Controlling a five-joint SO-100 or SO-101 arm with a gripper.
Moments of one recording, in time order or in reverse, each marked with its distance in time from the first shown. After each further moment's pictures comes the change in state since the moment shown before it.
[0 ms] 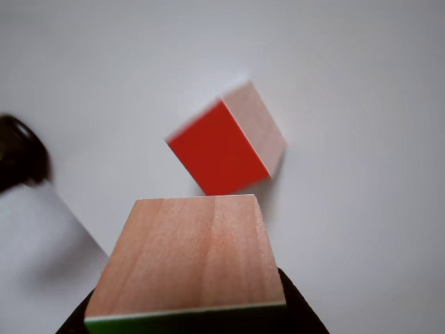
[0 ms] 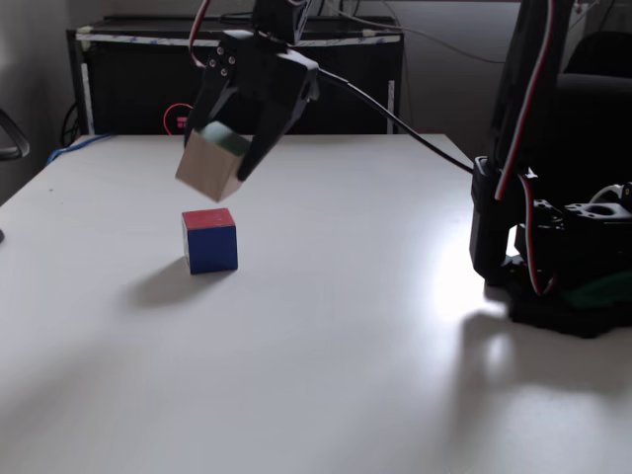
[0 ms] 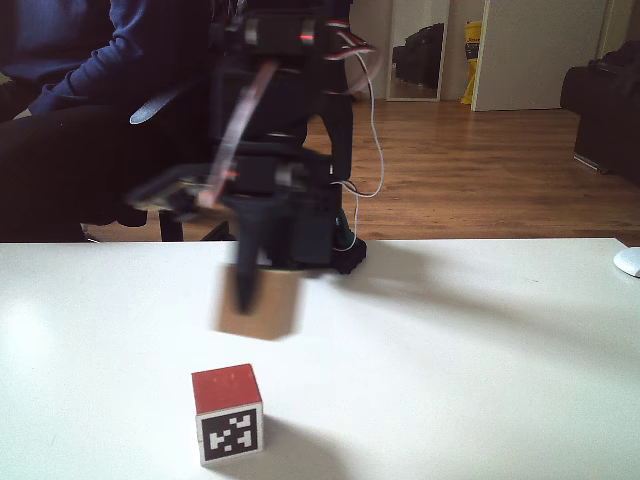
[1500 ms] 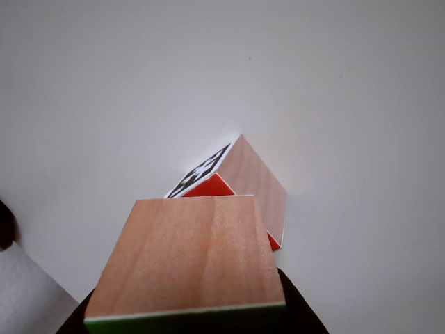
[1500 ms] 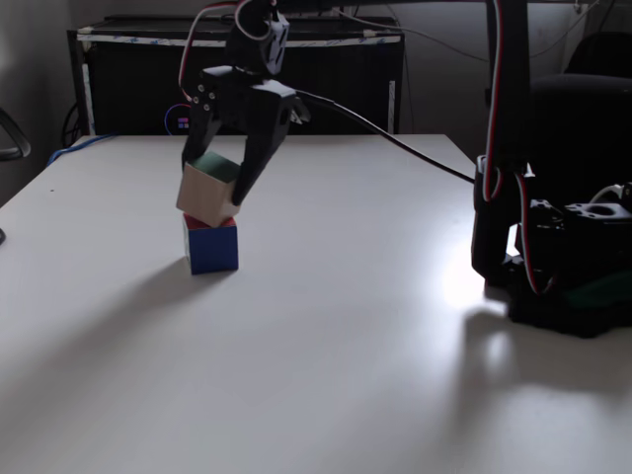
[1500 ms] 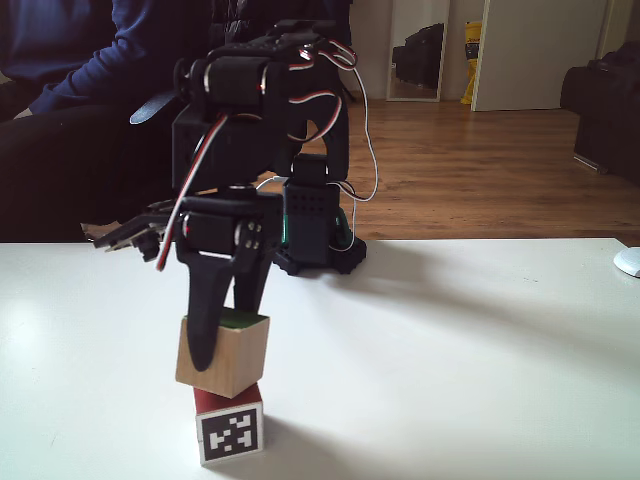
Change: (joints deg) arm 2.8 -15.6 -7.8 -0.2 0.3
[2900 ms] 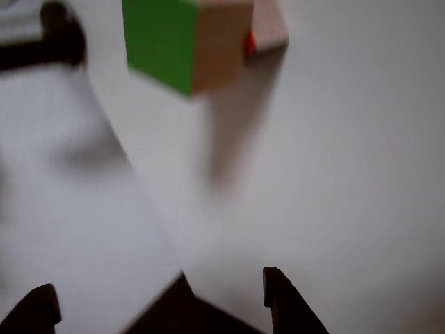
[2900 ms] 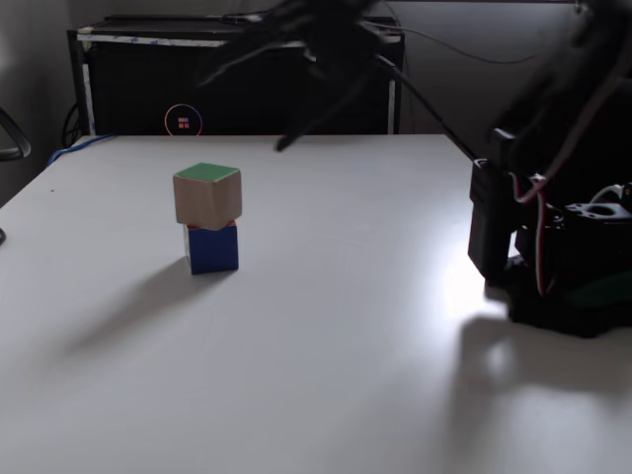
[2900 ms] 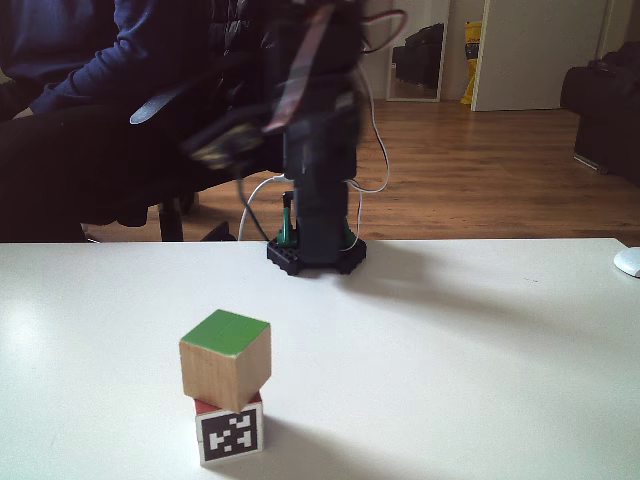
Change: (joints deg) arm -20.0 54.8 34.9 -2.2 3.5
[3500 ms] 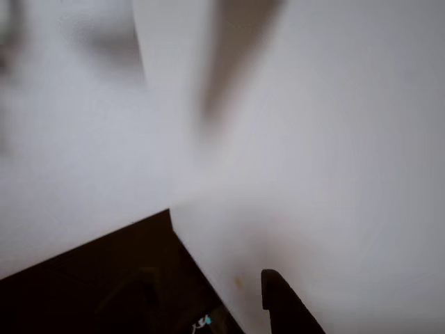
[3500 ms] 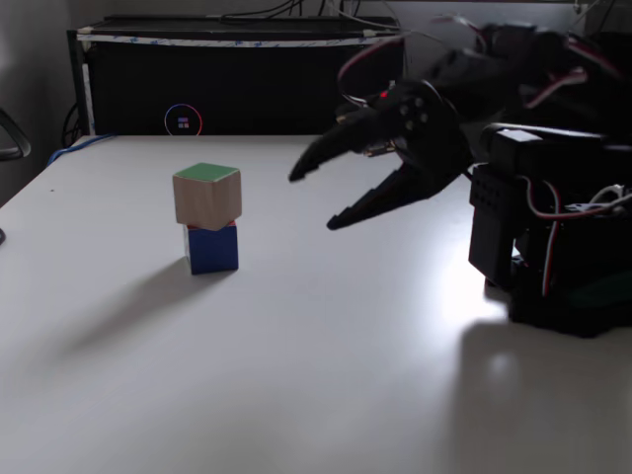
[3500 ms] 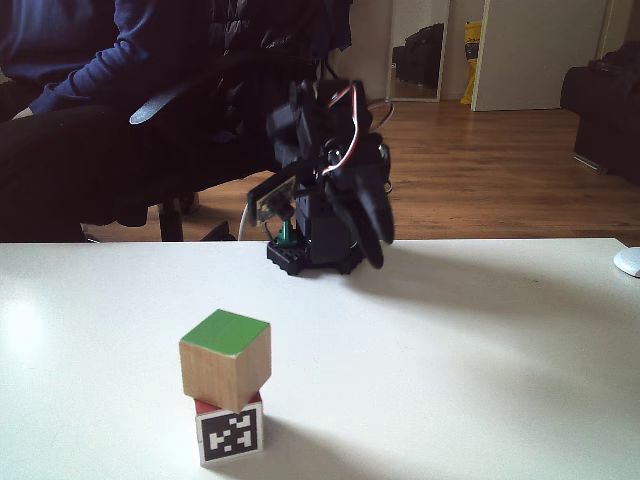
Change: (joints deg) arm -7.3 52.6 48.3 -11.5 -9.0
